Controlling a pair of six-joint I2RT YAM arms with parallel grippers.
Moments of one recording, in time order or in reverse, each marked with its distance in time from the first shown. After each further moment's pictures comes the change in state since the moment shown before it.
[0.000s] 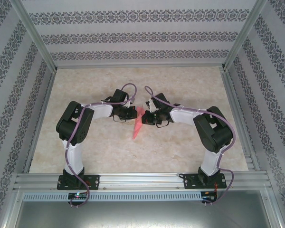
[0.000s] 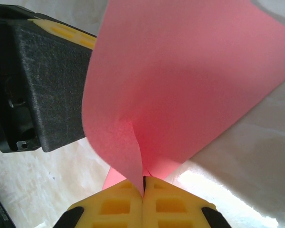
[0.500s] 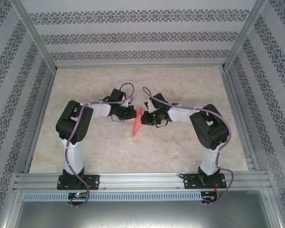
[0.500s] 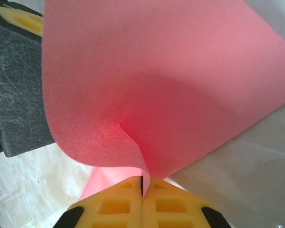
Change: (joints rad) left arm 0.037 0.013 -0.007 0.017 0.085 -0.005; right arm 0.000 0.051 0.027 -0.005 -0.002 -0.044
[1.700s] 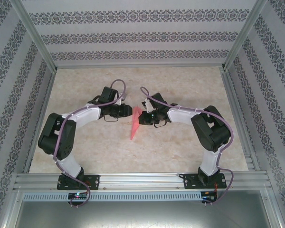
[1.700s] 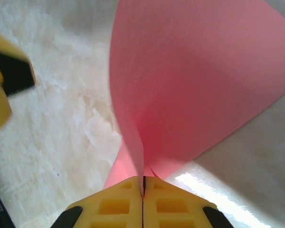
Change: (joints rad) left arm 0.014 -0.326 -0.150 -0.097 -0.092 0.005; right arm 0.031 -0.032 0.003 0.013 -0.012 0.003
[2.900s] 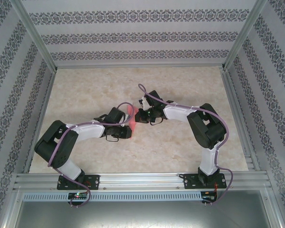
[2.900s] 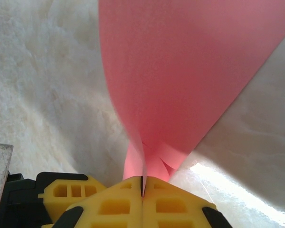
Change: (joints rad) left arm -0.198 -0.071 -0.258 0.049 -0.200 0.030; right arm 0.015 0.068 0.100 -0.040 -0.032 0.082
